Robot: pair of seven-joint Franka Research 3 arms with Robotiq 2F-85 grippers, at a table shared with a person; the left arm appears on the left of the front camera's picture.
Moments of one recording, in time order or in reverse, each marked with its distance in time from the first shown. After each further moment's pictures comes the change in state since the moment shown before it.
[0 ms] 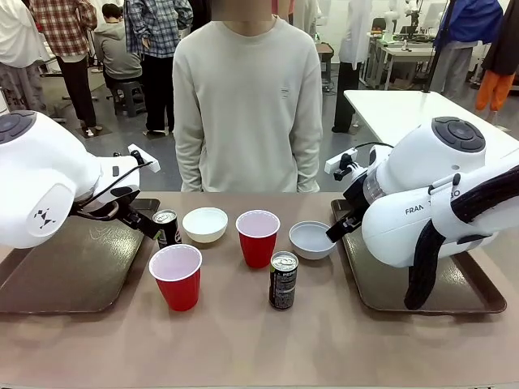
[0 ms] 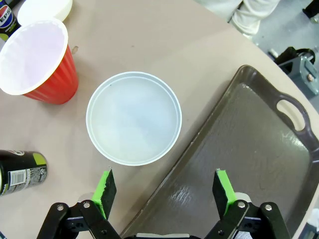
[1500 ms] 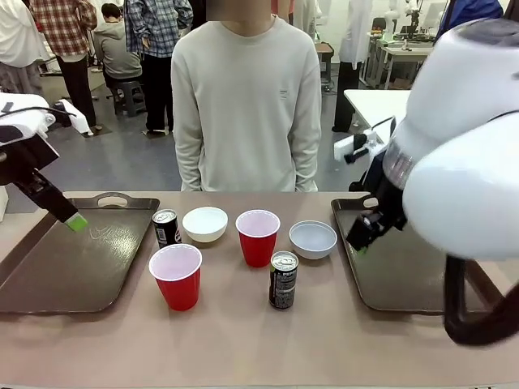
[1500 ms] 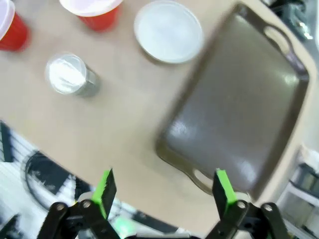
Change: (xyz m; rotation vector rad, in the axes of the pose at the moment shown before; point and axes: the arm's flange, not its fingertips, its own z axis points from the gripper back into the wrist) left arm -0.032 0.026 0.170 -0.186 0.148 -0.076; right arm -0.009 0.062 0.150 0.001 0.235 -0.081
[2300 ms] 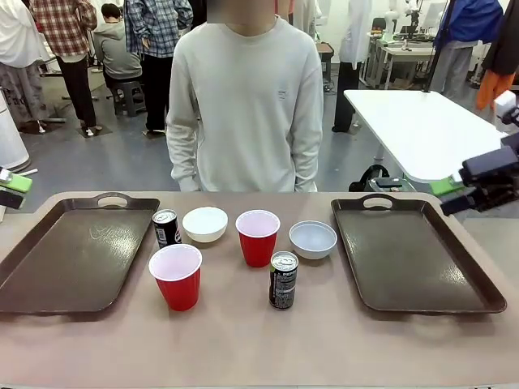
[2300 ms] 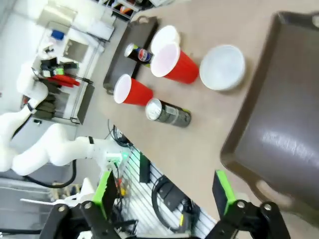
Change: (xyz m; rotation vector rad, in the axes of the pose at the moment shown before) left arm -0.103 0.126 0.012 -0.525 -0.351 0.481; right arm -0.096 -0.200 0.000 0.824 -0.261 -0.412
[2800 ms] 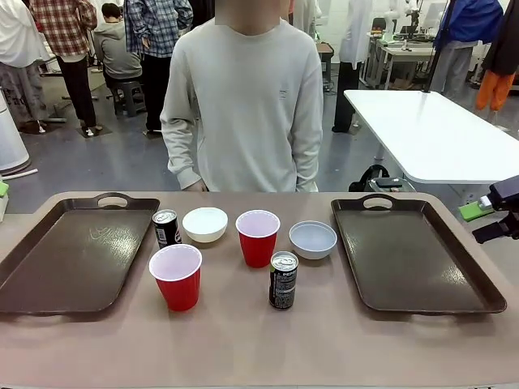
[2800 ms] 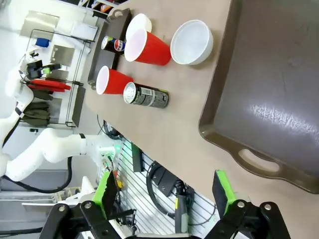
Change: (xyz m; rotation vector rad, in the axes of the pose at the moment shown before) left arm 0.003 0.021 0.023 0.083 0.034 0.076; right arm -0.023 -0.022 0.019 -0.062 0.034 -0.086
